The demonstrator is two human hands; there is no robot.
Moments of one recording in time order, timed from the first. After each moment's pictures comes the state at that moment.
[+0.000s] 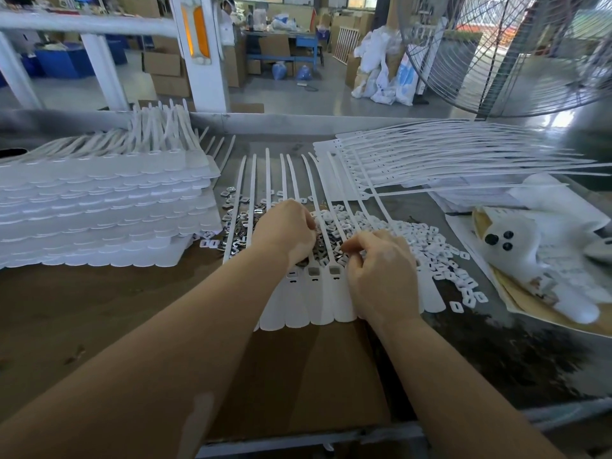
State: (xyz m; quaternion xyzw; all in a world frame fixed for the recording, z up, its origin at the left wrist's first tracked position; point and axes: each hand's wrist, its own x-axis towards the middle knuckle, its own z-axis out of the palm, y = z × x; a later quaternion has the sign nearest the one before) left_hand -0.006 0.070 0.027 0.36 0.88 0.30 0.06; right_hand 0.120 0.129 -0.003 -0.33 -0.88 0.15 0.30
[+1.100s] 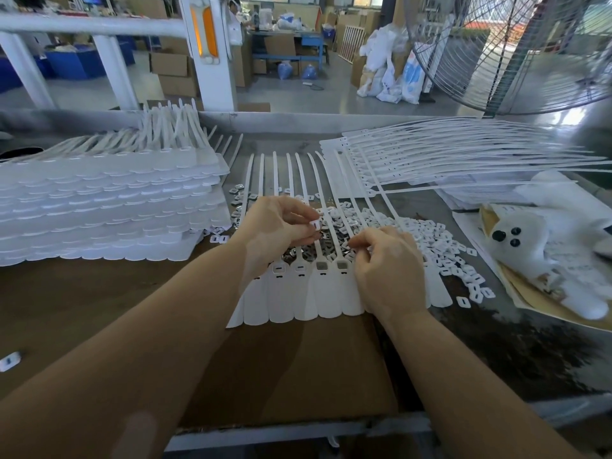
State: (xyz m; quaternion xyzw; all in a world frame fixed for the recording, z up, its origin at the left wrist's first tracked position) left_hand -0.013 0.033 0.030 0.31 0.70 0.58 0.26; right_hand 0.121 0.127 -0.001 -0.33 -0.88 0.16 0.29
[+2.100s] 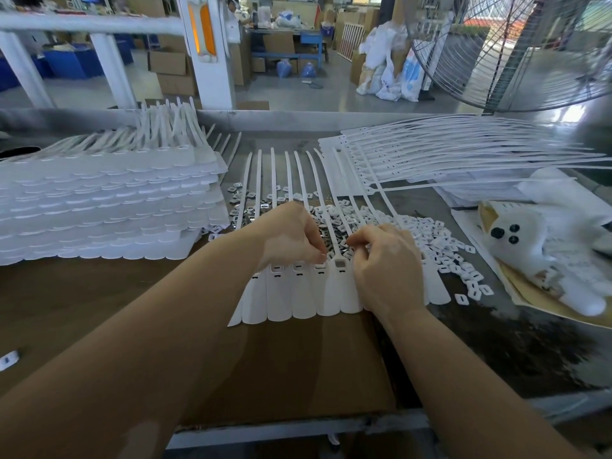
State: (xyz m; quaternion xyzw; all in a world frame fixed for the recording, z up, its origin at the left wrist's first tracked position) left_hand -0.003 0.039 0.051 0.47 0.82 0.23 0.22; right_hand 0.120 0.128 -0.003 -0.33 -0.88 0.16 0.30
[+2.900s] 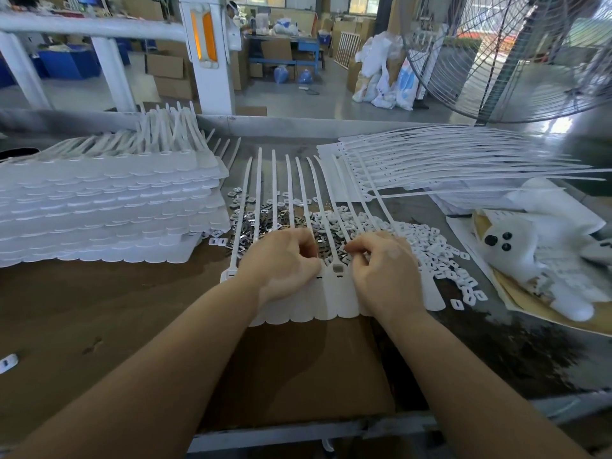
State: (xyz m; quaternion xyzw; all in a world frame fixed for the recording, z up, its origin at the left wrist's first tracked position) left_hand 0.006 0.027 0.016 0.44 0.84 0.31 0.13; right_hand 0.122 0.127 0.003 -0.33 -0.89 0.17 0.27
